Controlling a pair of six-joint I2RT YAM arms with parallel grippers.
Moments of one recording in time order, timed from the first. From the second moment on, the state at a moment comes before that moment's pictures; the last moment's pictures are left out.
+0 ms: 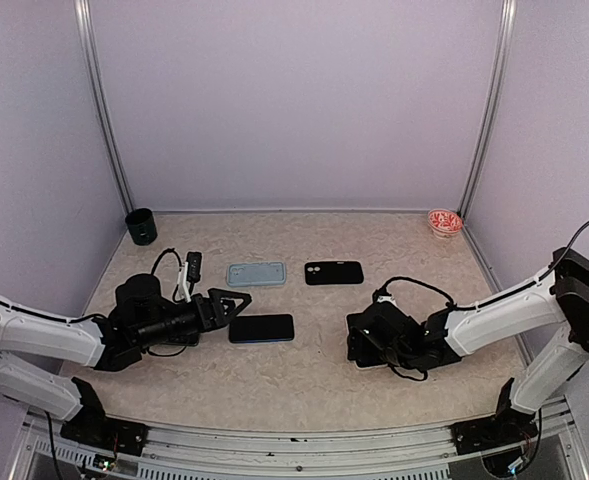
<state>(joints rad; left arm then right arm) -0.79 1.23 0.34 0.71 0.16 -0.81 1.05 1.57 0.64 -0.02 0.49 0.90</state>
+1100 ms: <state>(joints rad) -0.79 1.24 0.31 0.73 0.15 -0.82 1.08 1.55 0.64 -0.06 0.48 0.90</state>
